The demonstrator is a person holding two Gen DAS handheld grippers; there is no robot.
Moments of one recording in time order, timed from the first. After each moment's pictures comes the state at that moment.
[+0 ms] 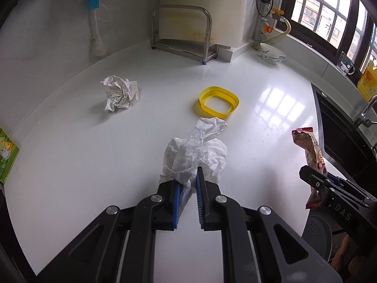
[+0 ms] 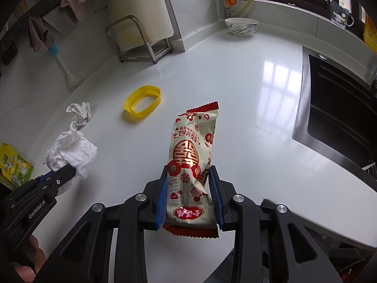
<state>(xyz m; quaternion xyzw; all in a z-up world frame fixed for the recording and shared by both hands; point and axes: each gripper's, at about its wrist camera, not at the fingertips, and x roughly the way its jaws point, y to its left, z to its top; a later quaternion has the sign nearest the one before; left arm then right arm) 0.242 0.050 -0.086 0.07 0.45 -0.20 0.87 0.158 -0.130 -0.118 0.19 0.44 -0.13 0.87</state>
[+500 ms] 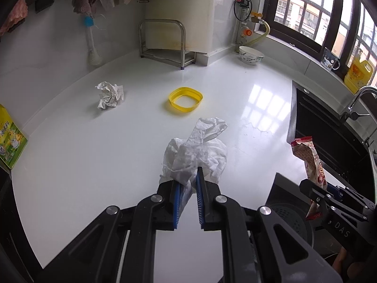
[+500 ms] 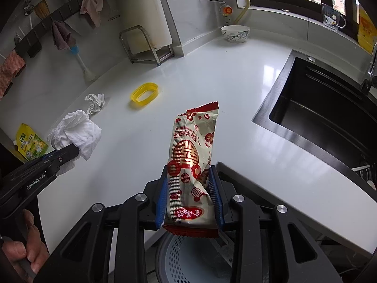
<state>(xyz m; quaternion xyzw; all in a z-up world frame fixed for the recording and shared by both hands) 0.159 0.010 -0.056 0.08 0.44 -0.21 0.87 0.059 -0.163 -0.092 0.18 0.44 -0.10 0.87</state>
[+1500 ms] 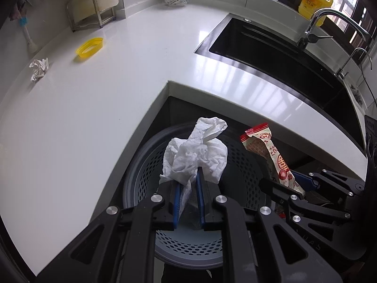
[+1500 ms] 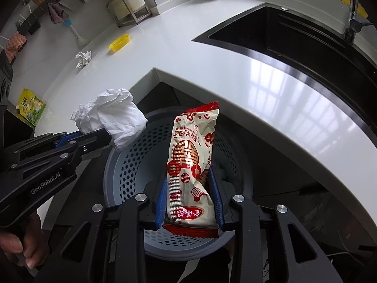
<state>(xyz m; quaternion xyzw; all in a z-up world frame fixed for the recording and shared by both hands) 0.025 -0.096 -0.125 0.15 0.52 -0.29 0.79 -0.072 -0.213 -0.161 0.20 0.52 -0.06 0.83</state>
